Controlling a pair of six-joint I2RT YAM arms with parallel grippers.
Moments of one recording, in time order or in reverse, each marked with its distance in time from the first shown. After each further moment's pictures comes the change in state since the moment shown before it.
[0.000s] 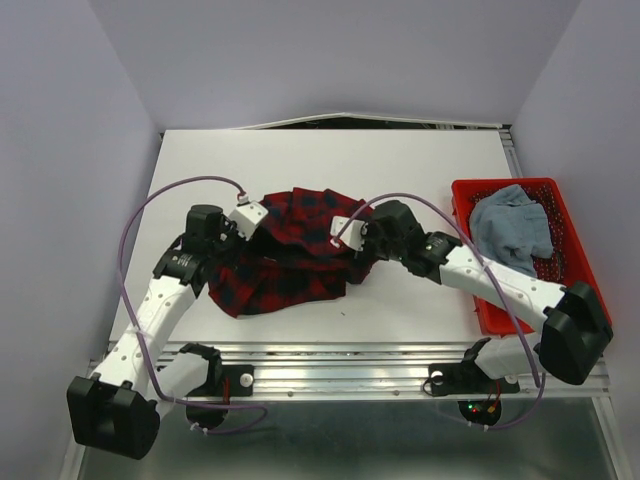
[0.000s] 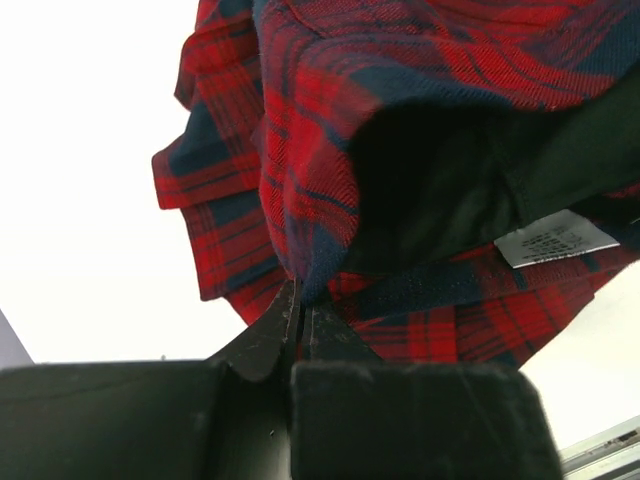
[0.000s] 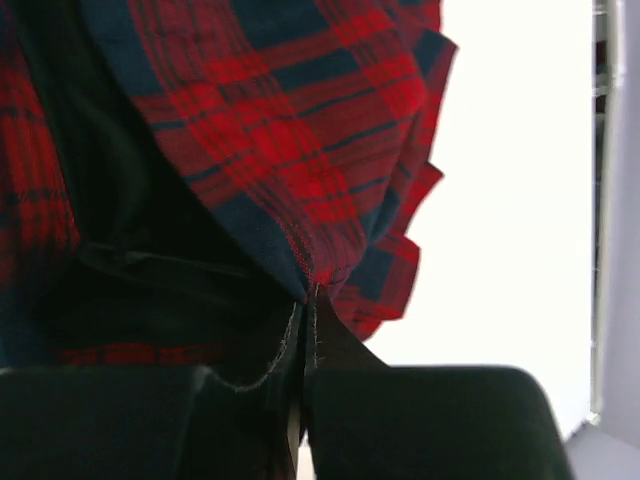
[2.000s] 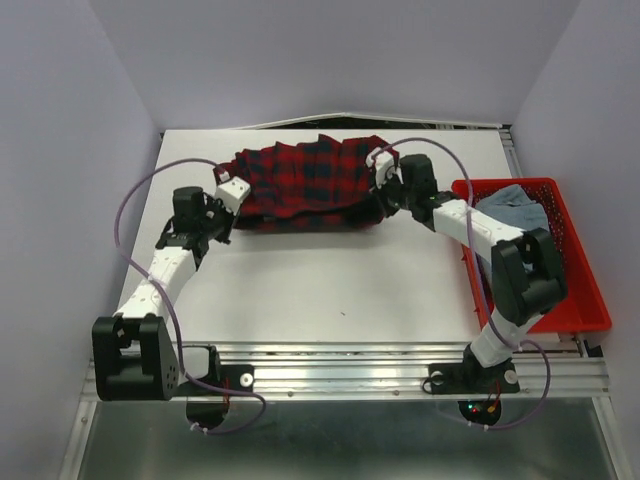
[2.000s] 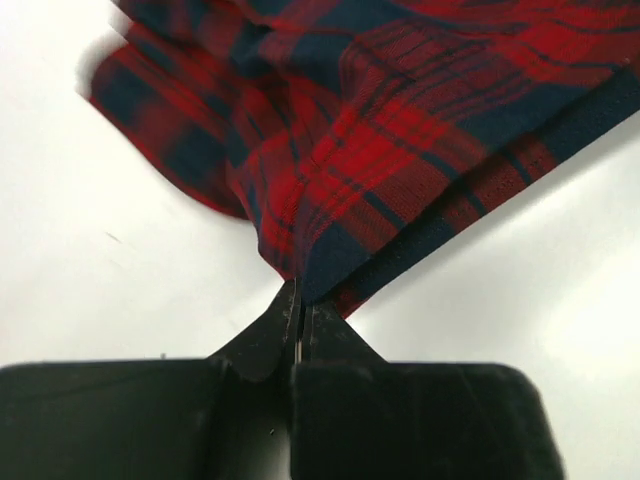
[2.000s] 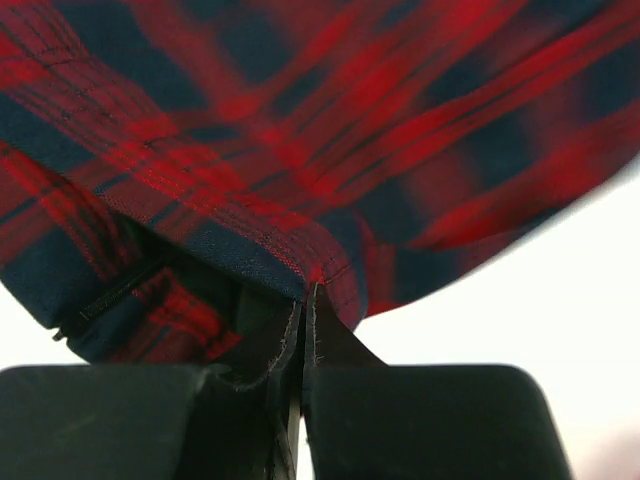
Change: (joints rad) left arm 0.231 0.262 0.059 0.388 0.215 -0.014; right arm -0.405 0.338 0.246 0.273 -0.275 0.470
